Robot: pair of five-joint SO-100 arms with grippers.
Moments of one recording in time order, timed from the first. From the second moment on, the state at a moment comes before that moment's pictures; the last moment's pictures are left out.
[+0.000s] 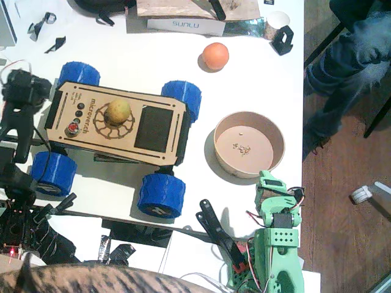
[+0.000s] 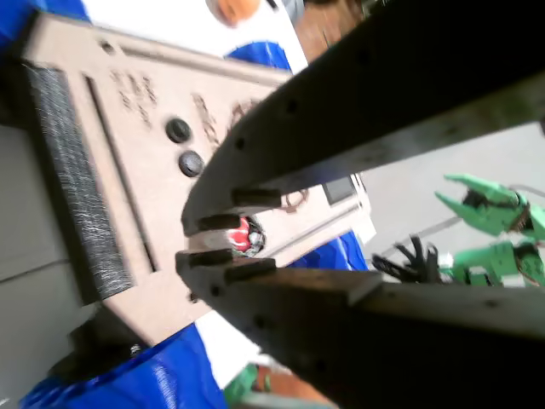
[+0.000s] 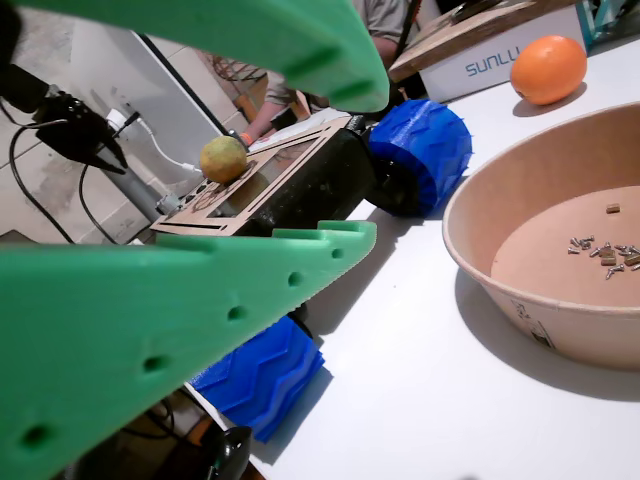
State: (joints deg) arm 0 7.6 98.2 97.1 71.1 9.4; arm 1 -29.8 186.5 173.8 55.5 9.7
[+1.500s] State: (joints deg) arm 0 15.4 81.9 96.9 66.8 9.4; arm 1 -29.8 186.5 173.8 55.5 9.7
